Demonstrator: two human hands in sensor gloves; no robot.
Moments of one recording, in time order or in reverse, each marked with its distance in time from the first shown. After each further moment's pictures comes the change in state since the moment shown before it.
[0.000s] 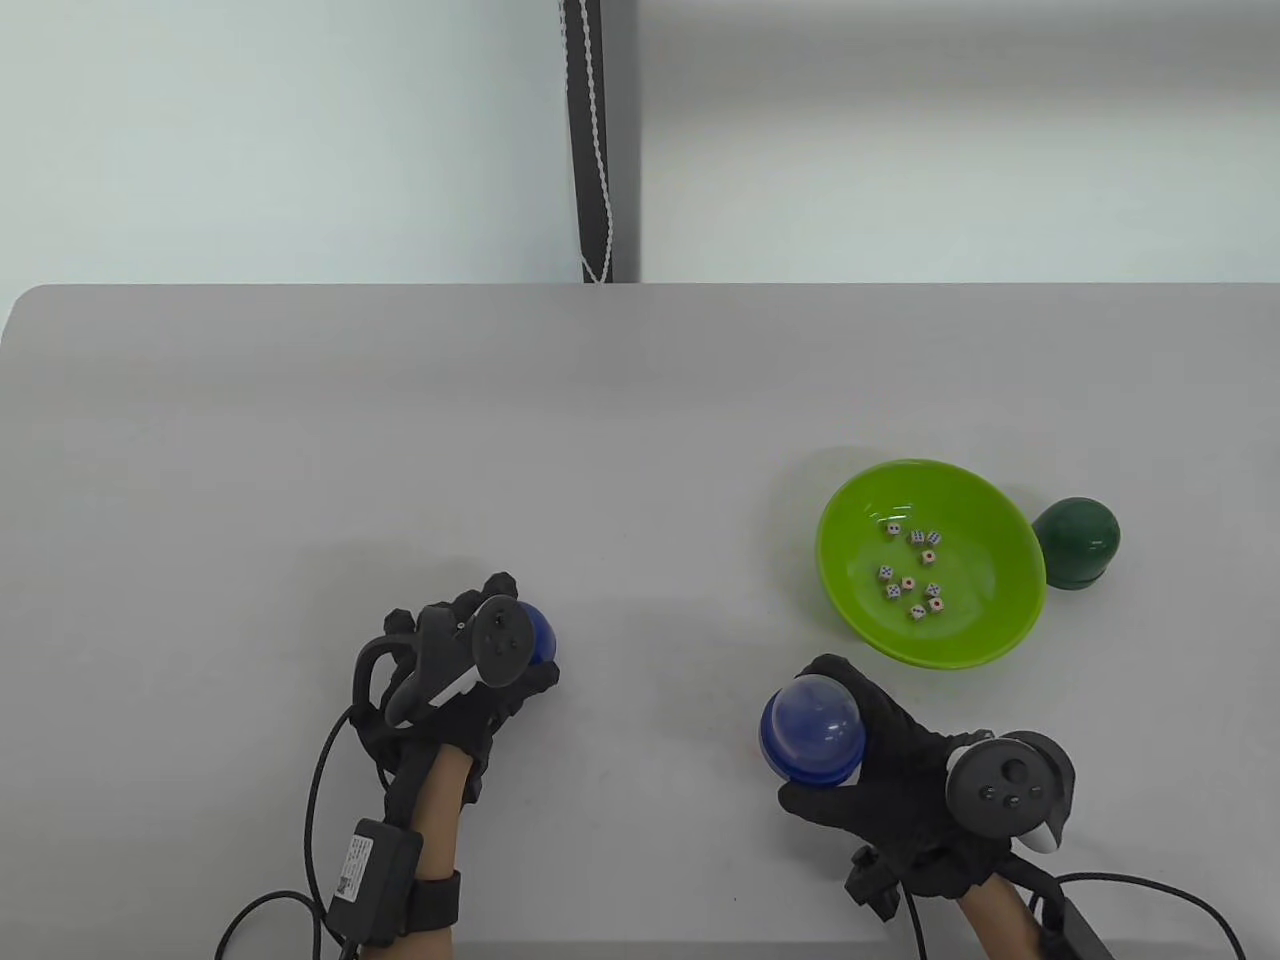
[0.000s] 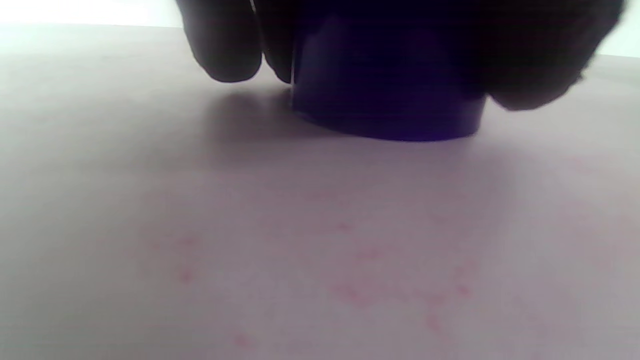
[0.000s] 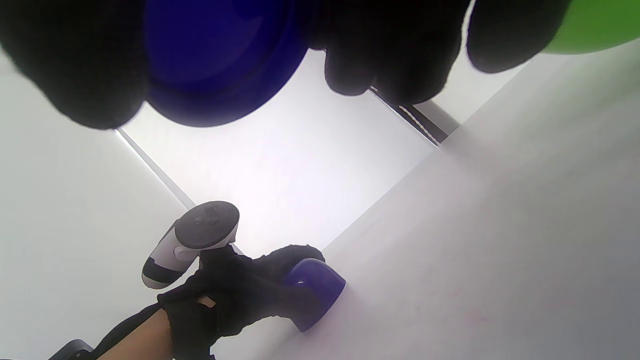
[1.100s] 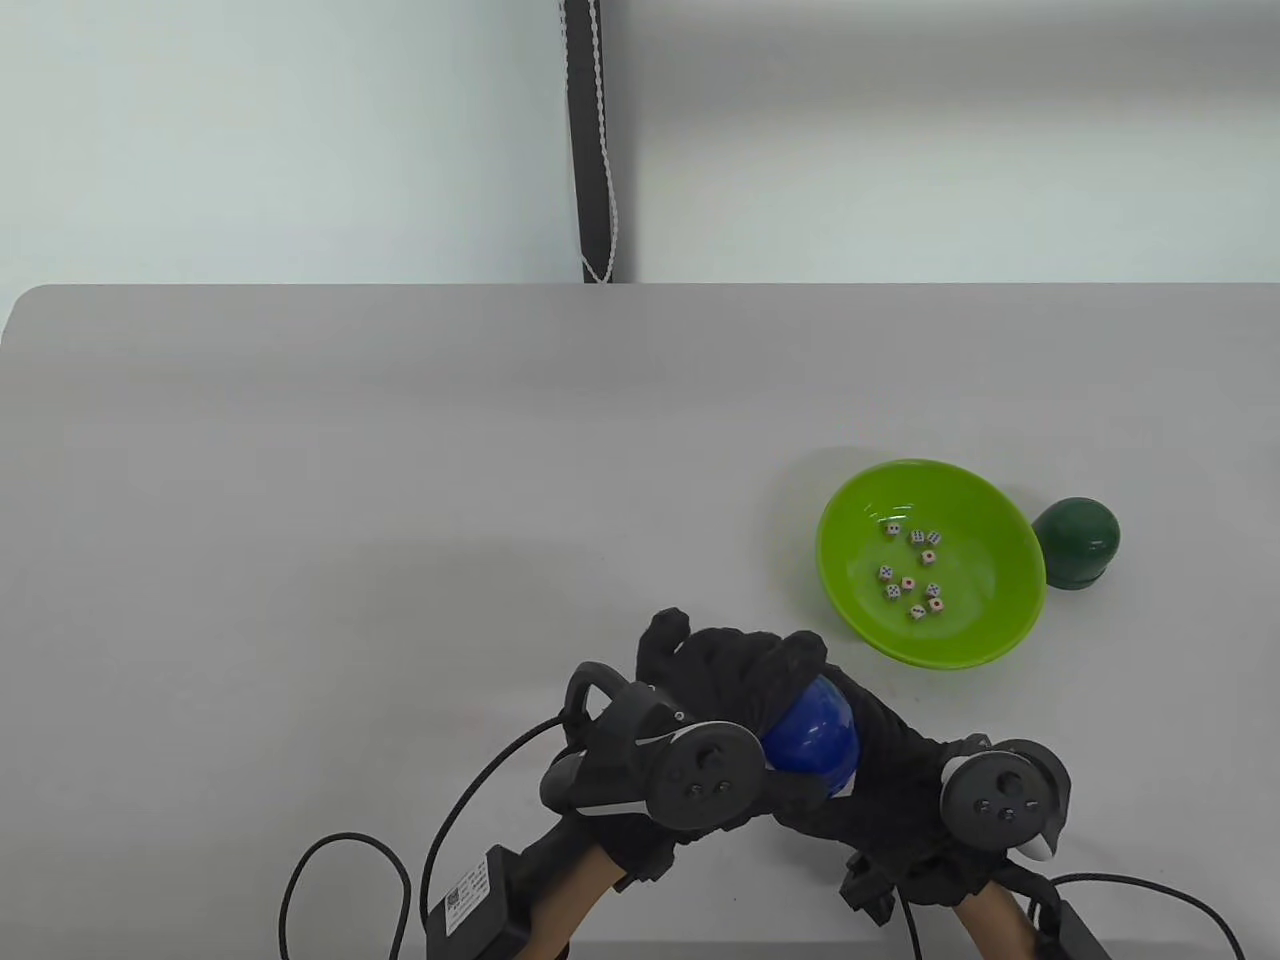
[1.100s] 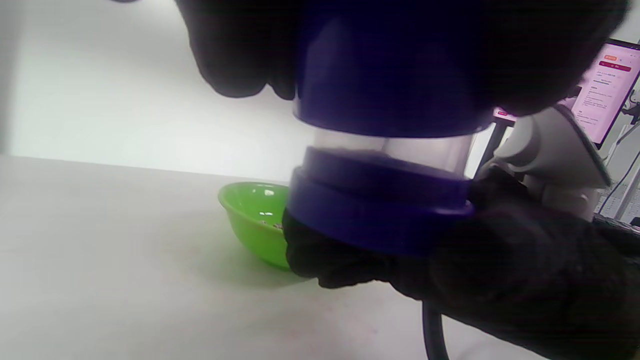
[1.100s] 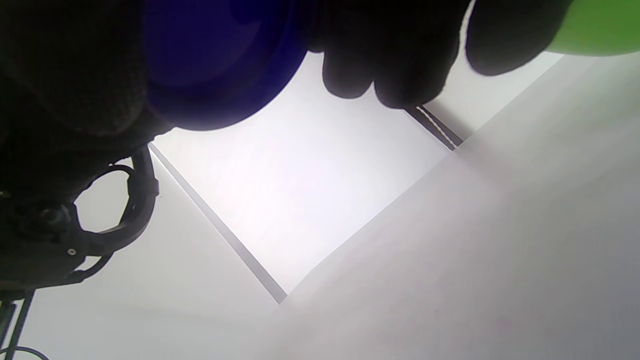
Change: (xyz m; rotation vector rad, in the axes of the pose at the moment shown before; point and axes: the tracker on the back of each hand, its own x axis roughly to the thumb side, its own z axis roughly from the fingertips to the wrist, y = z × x) left_hand 0.180 0.105 0.104 0.238 -0.739 0.157; right_hand 0.008 0.003 0.001 -0.016 -0.046 0.013
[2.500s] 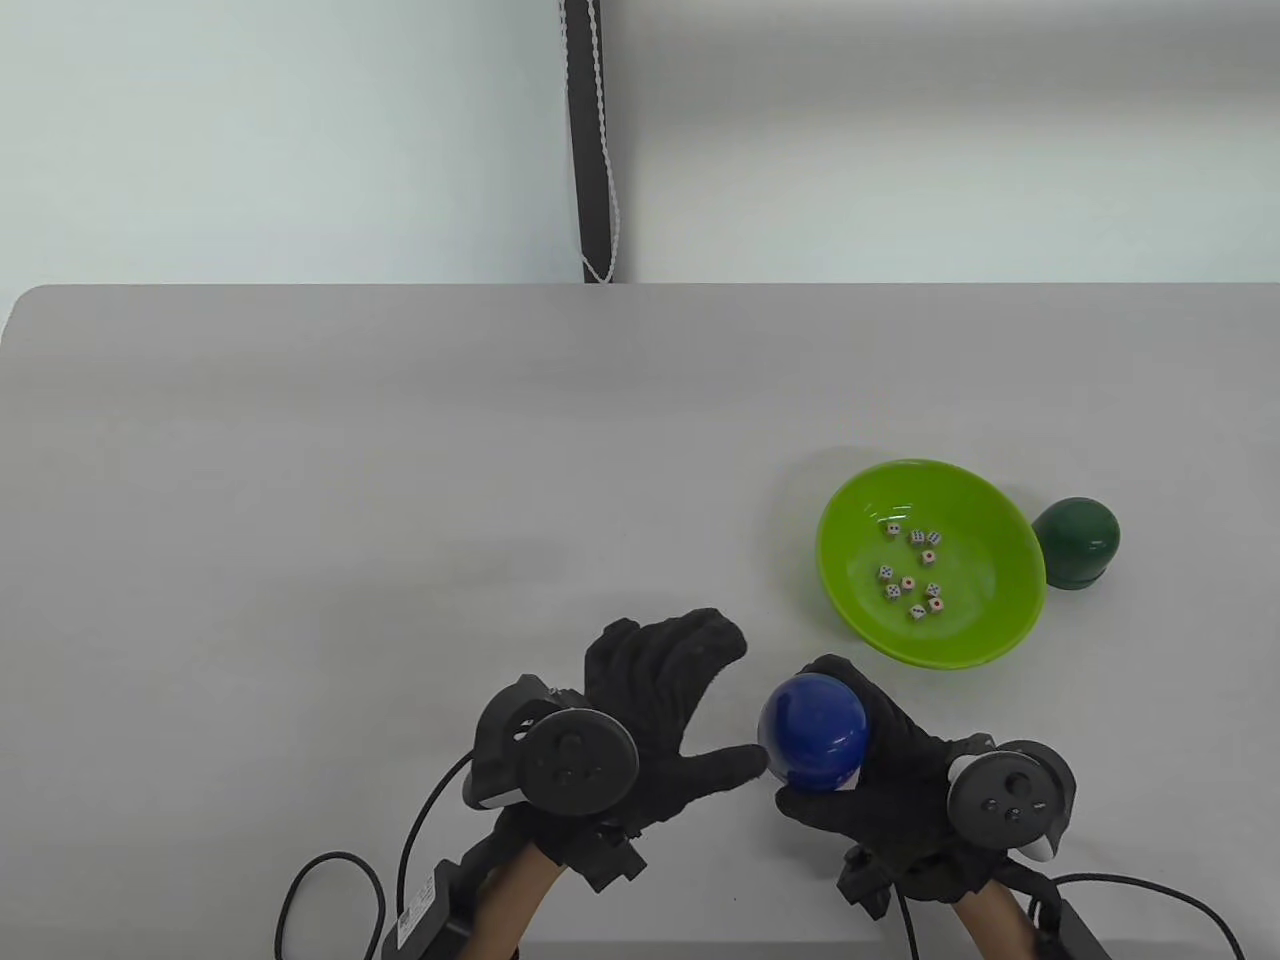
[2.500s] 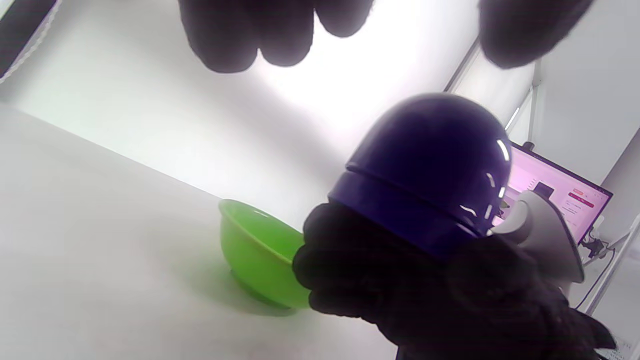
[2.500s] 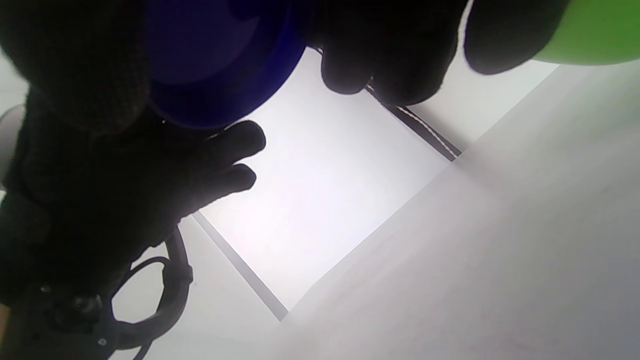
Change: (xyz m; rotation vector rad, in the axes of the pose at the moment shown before) left_hand -0.067 -0.023 0.049 0.236 -0.009 0.300; right_hand -0.003 -0.001 0.001 -0.042 0.010 -0.020
